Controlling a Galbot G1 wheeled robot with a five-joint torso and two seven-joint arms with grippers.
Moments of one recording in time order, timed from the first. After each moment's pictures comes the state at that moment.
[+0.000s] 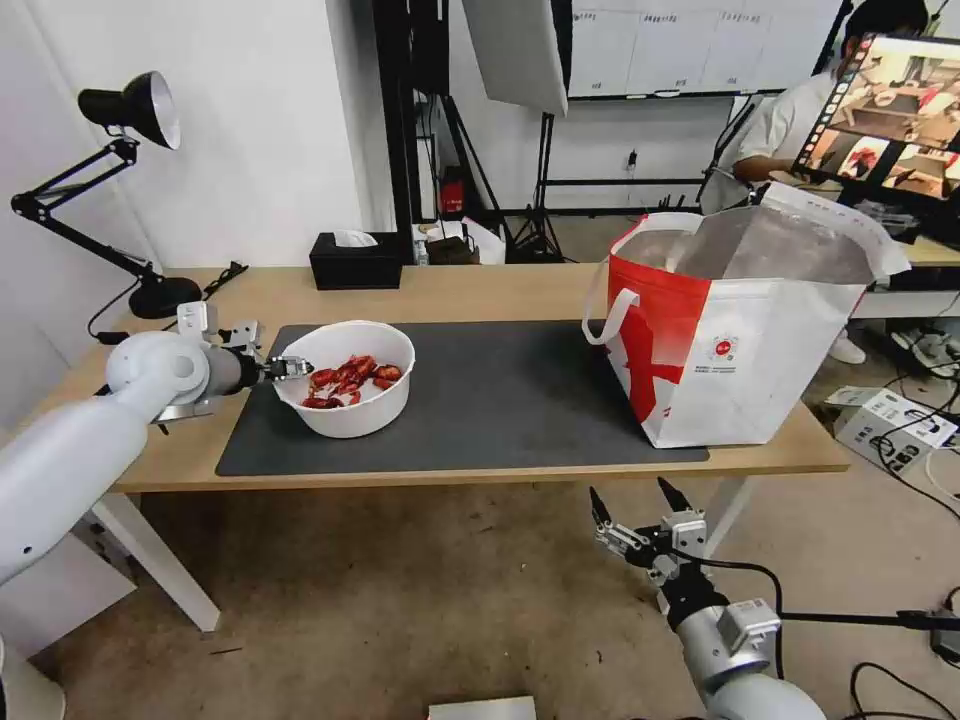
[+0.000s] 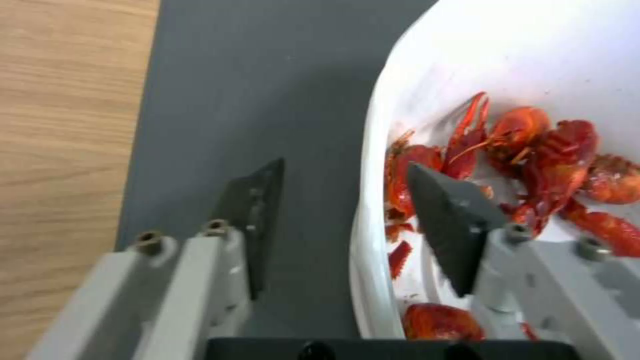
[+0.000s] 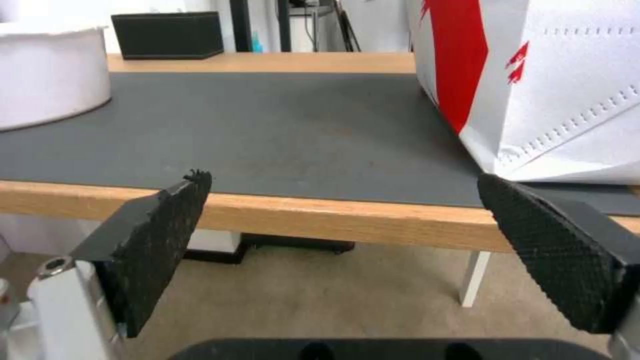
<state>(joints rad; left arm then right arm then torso) 0.37 -0.62 0.15 -1.48 -1.51 0.72 -0.37 -1.62 0.95 0.28 2.13 0.41 0.10 0.31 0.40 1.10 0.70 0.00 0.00</state>
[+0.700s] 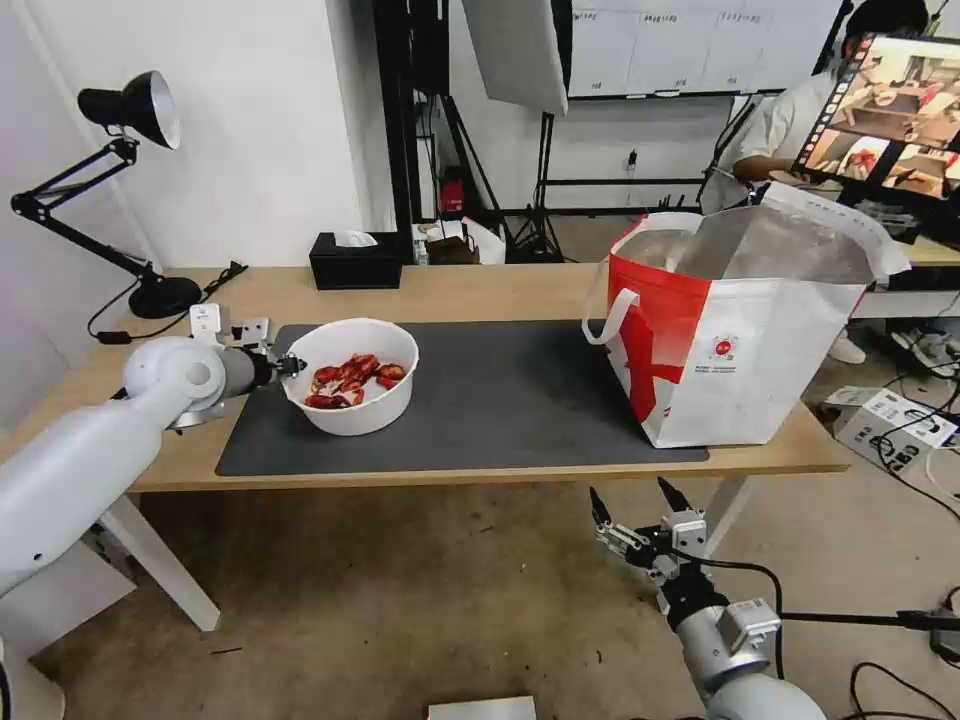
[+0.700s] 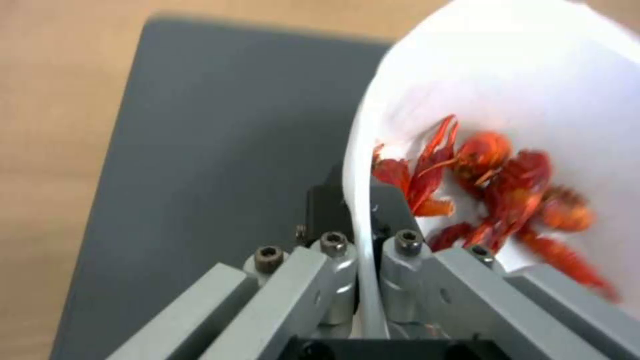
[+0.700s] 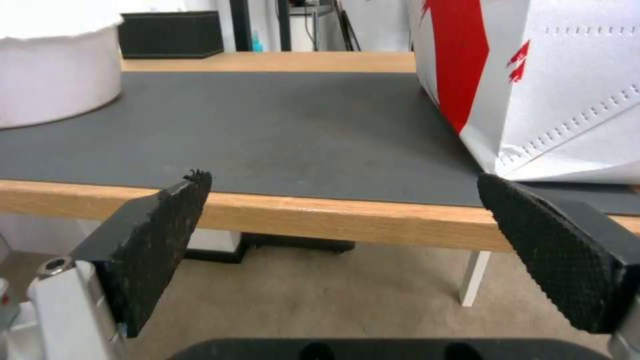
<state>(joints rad) 0.35 -0.64 0.17 -1.55 -1.48 0.60 -0.40 -1.62 0.95 0.28 2.13 0.41 0.10 0.31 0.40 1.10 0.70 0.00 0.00</state>
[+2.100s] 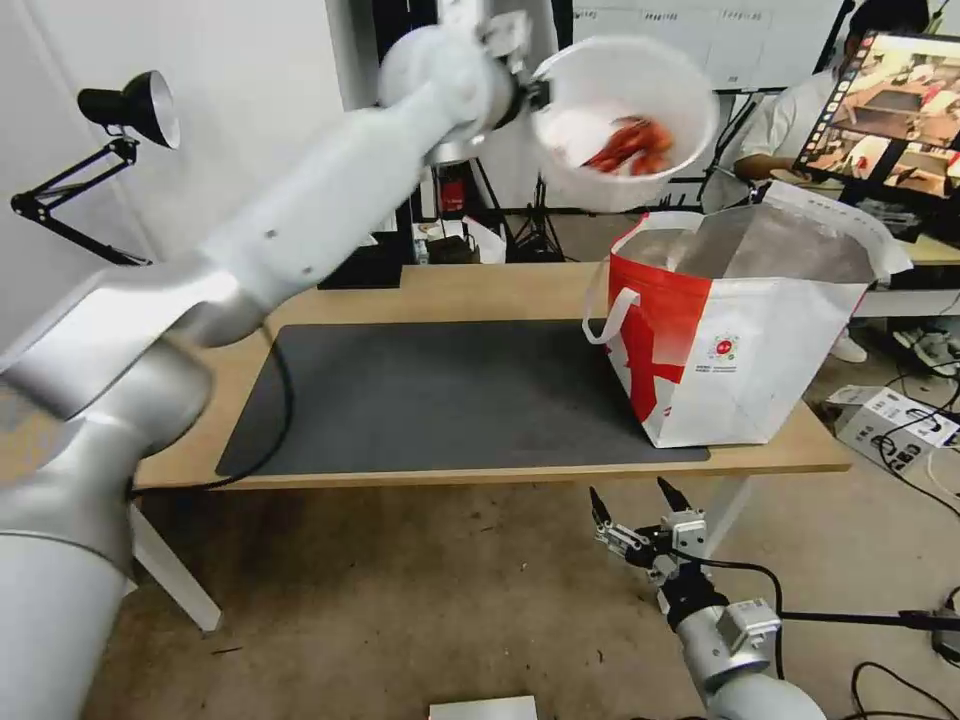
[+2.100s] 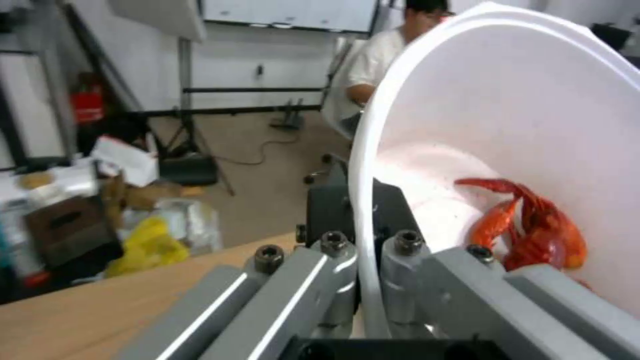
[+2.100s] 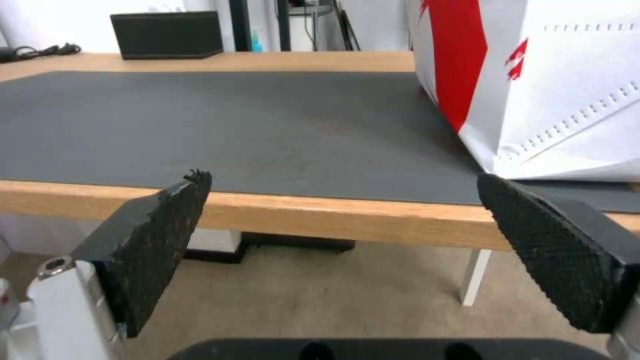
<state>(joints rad) -0.45 -1.43 0.52 -1.09 -1.53 0.49 -0.46 -1.62 0.95 0.28 2.13 0.41 0.10 0.31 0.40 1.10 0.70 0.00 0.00</state>
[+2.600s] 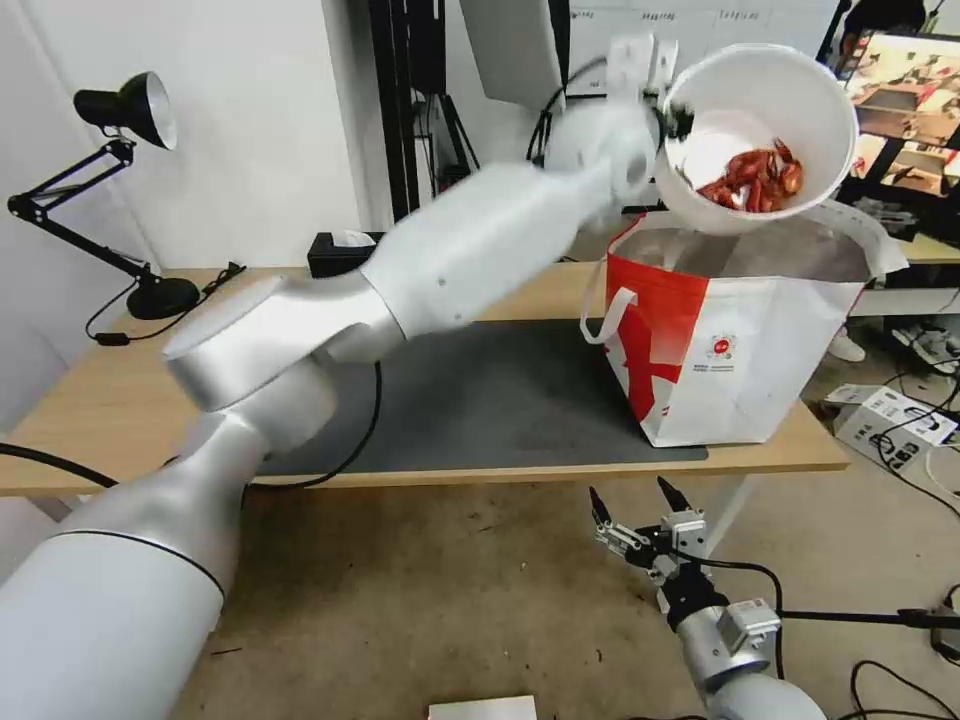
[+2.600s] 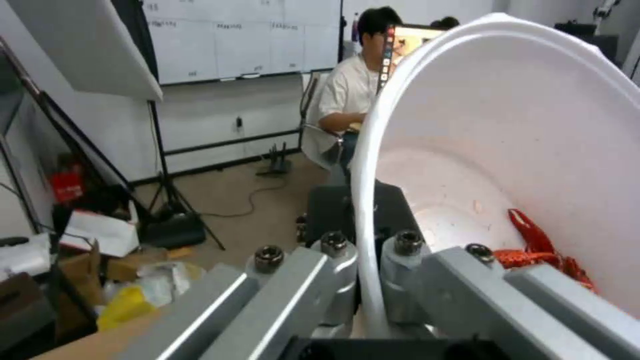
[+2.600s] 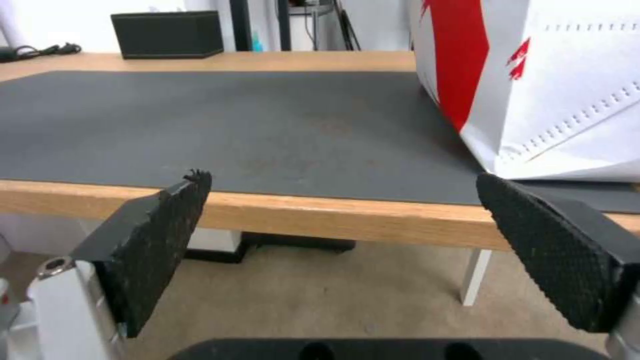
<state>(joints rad) -0.36 -1.60 0.67 -1.02 -1.26 0.24 -0.42 -1.62 0.95 0.28 2.13 0.41 0.10 0.31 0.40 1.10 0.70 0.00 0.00</state>
